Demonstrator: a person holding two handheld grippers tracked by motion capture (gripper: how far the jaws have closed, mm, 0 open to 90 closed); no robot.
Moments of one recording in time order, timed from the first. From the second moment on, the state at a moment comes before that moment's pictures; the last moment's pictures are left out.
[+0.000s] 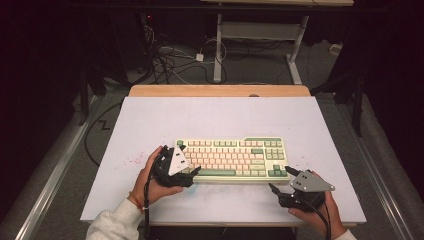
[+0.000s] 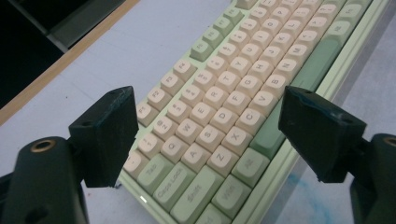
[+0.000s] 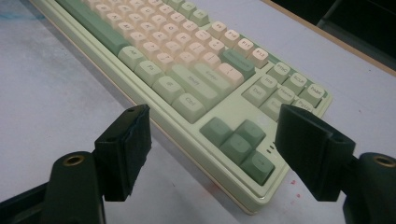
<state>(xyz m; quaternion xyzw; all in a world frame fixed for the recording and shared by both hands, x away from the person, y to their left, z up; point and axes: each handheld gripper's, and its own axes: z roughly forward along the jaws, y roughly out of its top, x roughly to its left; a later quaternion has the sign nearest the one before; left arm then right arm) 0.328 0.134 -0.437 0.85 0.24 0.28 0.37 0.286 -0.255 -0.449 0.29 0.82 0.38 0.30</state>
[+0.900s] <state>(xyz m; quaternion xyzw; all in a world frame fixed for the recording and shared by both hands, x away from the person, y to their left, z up) 0.292 0.176 -0.466 0.86 0.28 0.26 0.34 0.331 -0.211 -0.434 0.27 0.85 0.38 0.24</state>
